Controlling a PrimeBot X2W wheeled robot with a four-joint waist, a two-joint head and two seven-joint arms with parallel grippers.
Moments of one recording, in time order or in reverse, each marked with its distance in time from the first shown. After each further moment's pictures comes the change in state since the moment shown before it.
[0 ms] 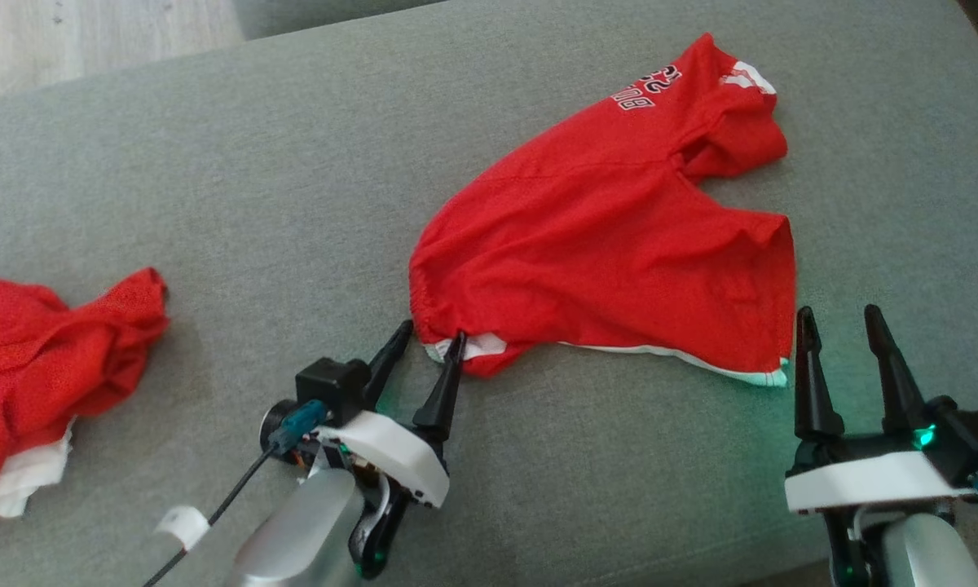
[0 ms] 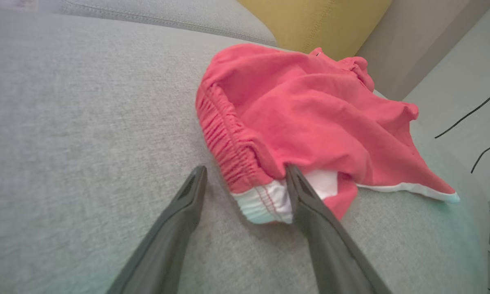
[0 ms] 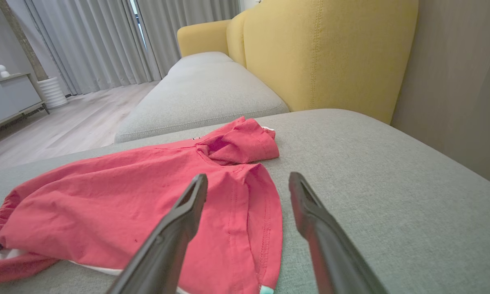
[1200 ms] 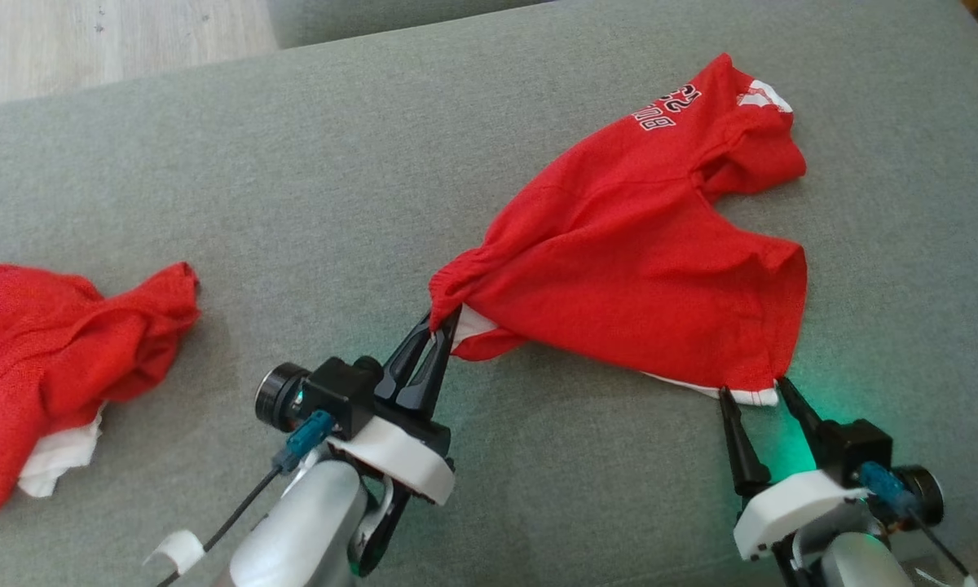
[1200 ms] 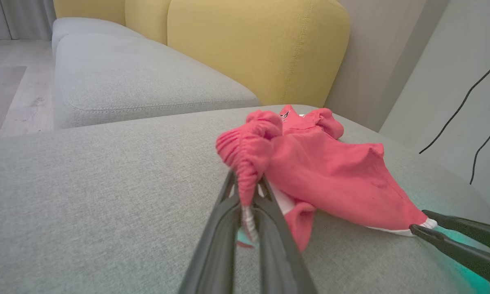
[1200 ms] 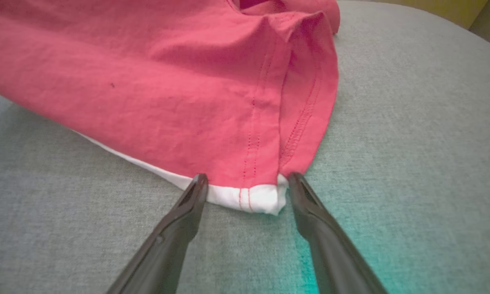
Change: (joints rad) left arm 0.043 0.049 0.029 -0.223 0.198 0.043 -0.033; right arm -0.093 0.000 0.066 0.392 -0.153 0.000 0.032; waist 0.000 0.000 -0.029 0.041
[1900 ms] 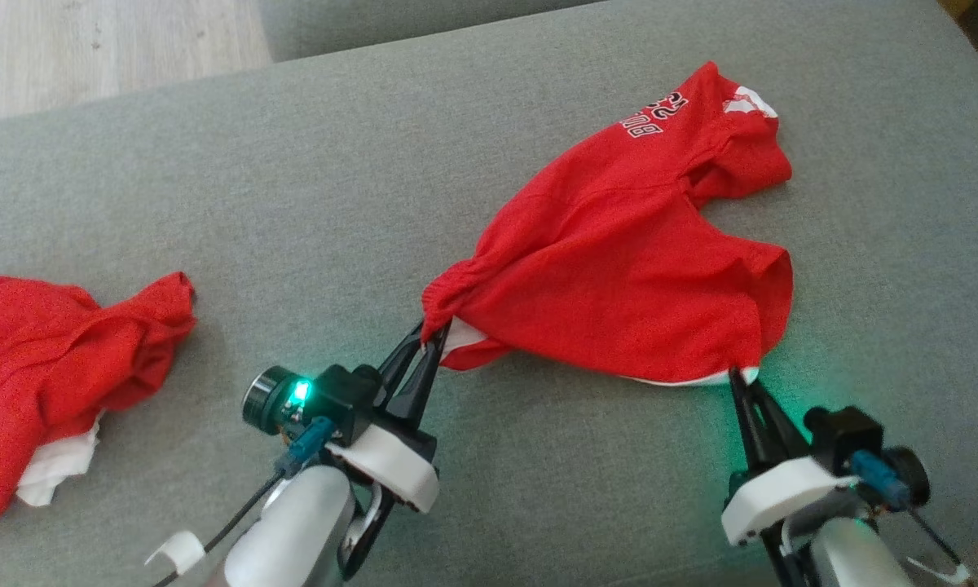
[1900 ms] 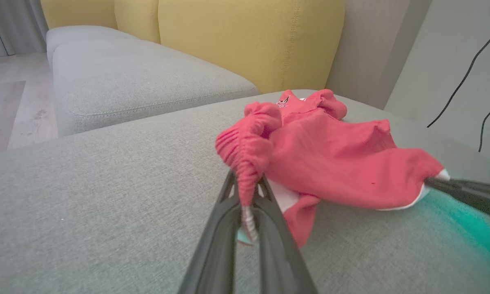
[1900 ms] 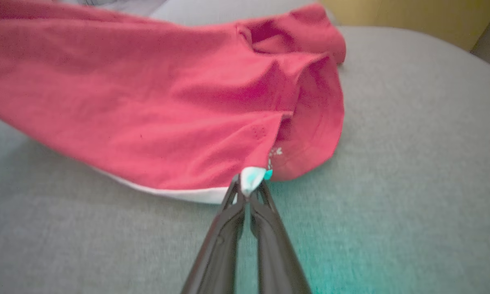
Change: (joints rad) left arm 0.001 0.006 0.030 0.059 0.097 -0.017 0.000; right arm -0.026 -0.001 0.043 0.001 0.018 0.000 -0.017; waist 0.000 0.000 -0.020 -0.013
